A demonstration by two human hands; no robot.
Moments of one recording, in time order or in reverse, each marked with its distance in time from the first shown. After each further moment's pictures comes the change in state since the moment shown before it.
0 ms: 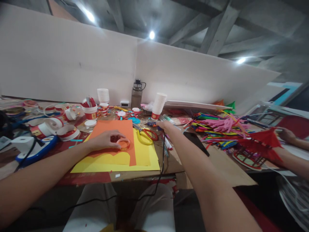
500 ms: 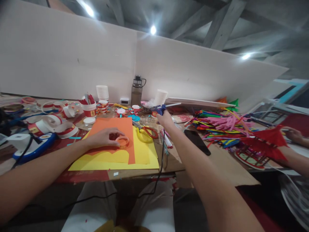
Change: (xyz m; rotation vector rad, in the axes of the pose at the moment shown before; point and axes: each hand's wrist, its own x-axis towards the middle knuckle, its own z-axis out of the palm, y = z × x) left_hand 0.002 -0.005 0.000 -0.033 -0.019 0.029; right_hand -0.027 -0.027 -0.015 0.329 0.093 -0.085
